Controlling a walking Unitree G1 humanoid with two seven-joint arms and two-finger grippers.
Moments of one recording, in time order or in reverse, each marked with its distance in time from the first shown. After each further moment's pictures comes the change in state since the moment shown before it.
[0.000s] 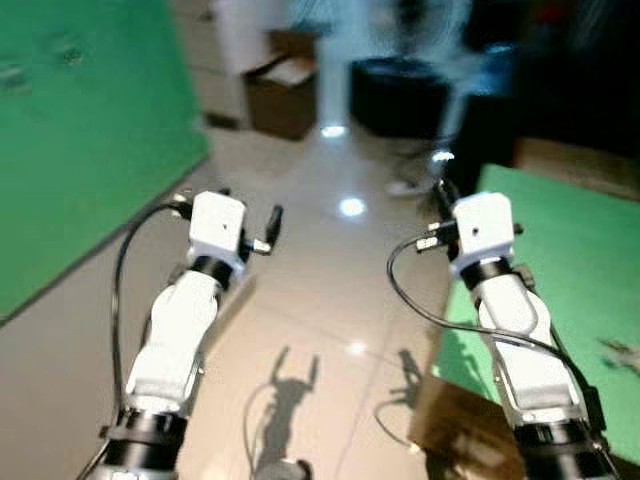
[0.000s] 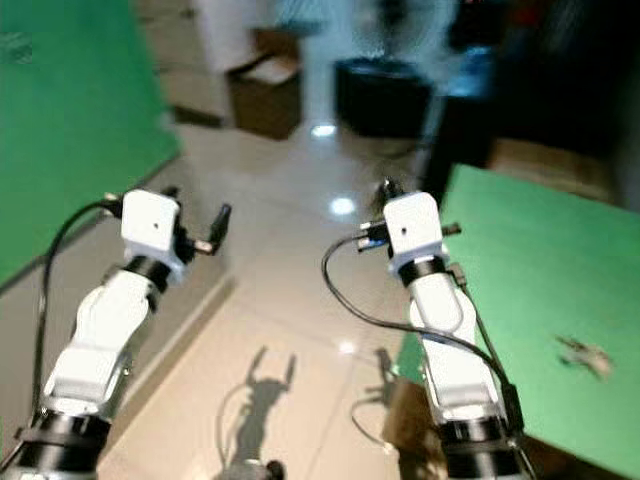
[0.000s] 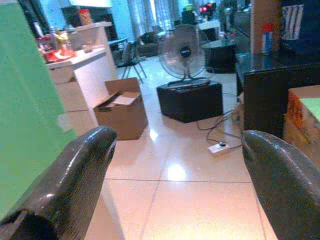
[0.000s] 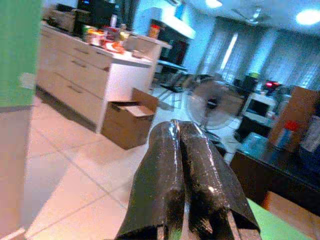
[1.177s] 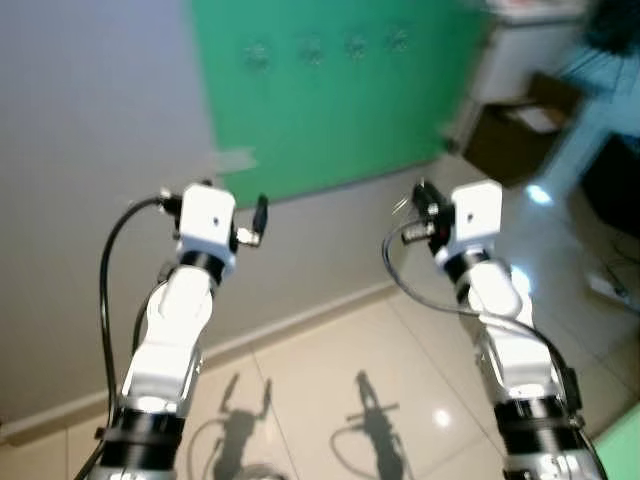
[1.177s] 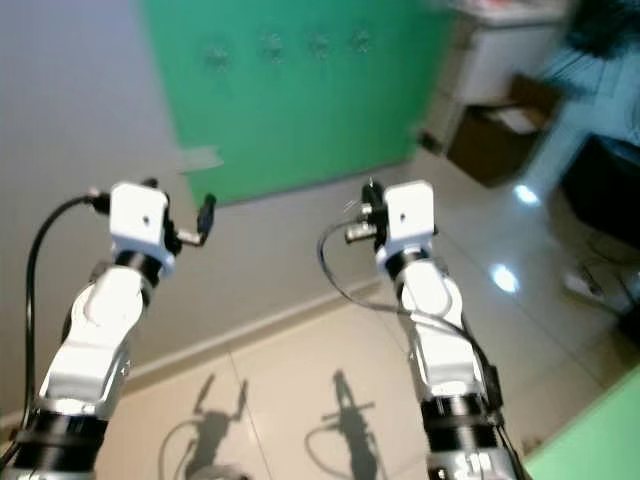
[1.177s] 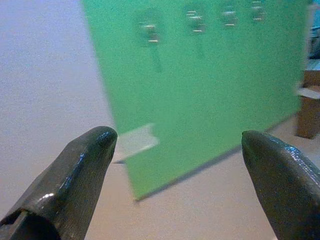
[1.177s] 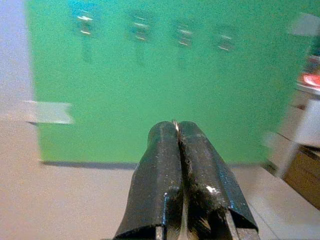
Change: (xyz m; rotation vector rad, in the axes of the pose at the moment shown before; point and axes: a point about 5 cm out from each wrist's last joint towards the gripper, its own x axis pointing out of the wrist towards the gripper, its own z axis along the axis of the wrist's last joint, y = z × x) left arm -0.002 0.015 0.007 0.052 -0.013 0.125; right arm 0.018 0.015 -0.009 0.252 0.046 0.082
